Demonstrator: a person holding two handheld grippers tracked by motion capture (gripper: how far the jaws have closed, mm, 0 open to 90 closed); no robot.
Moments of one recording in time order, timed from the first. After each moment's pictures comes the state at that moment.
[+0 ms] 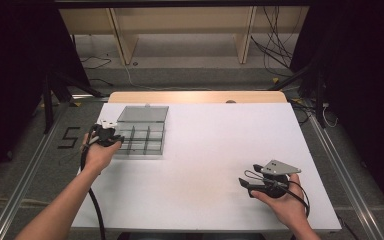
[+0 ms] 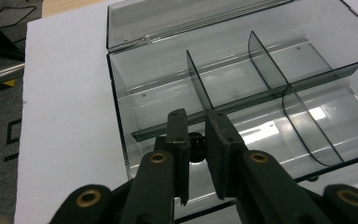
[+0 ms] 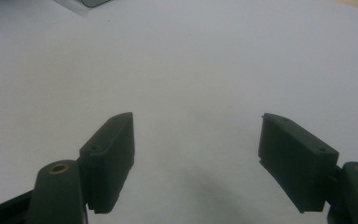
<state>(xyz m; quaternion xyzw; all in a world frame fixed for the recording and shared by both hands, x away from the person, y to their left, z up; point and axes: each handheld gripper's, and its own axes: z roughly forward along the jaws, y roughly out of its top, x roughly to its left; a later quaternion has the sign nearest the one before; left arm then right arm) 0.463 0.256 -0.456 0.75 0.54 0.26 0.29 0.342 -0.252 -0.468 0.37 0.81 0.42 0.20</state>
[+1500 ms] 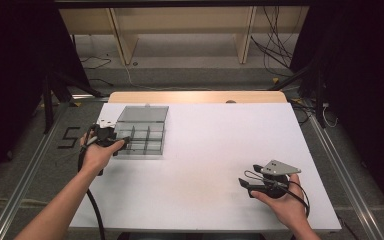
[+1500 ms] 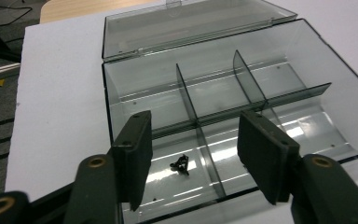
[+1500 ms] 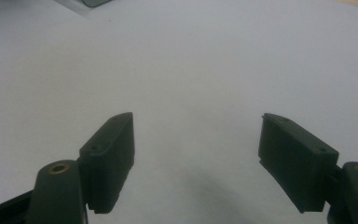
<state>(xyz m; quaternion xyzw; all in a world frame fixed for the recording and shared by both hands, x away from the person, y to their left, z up) 0.453 0.250 -0.444 0.73 0.54 0.24 0.33 0.342 -0.252 -0.467 0.37 0.81 0.42 0.20</state>
